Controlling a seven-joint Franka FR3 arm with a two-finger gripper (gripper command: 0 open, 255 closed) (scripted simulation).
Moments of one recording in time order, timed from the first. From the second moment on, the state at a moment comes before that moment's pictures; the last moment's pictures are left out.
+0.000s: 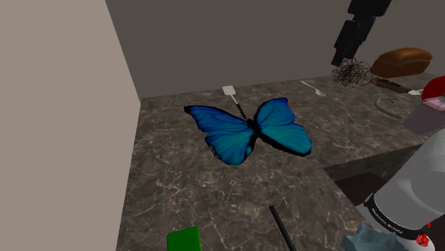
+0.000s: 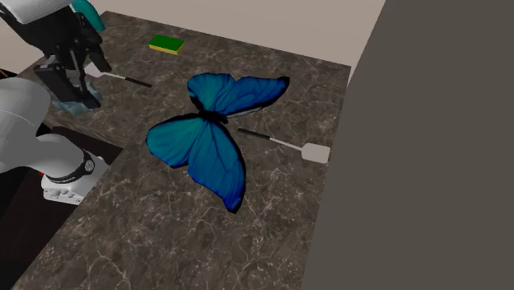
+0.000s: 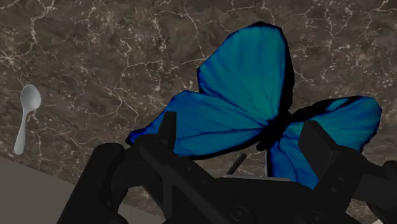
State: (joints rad) arm 0.02 -0.78 -0.07 -2.28 -0.02 1.51 -0.12
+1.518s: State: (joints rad) arm 0.00 -0.06 0.04 -2.01 0.03 1.93 0.25
